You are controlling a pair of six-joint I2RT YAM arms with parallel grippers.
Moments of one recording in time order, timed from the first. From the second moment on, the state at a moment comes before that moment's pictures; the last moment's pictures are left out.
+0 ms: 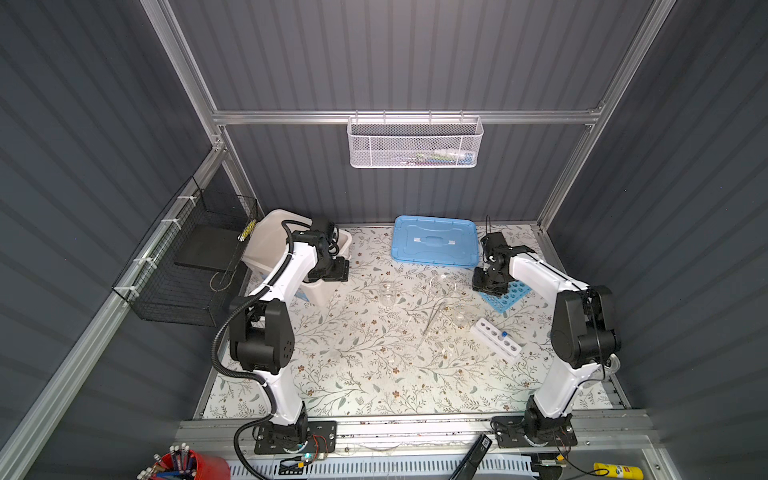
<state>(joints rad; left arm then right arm) -0.19 1.81 1.61 -1.04 0.07 -0.11 0.19 1.83 1.36 -0.82 0.00 0.41</state>
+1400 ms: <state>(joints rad) -0.35 1.26 1.17 -1.28 0.28 -0.22 0.23 1.72 1.43 -0.86 -0.11 0.36</state>
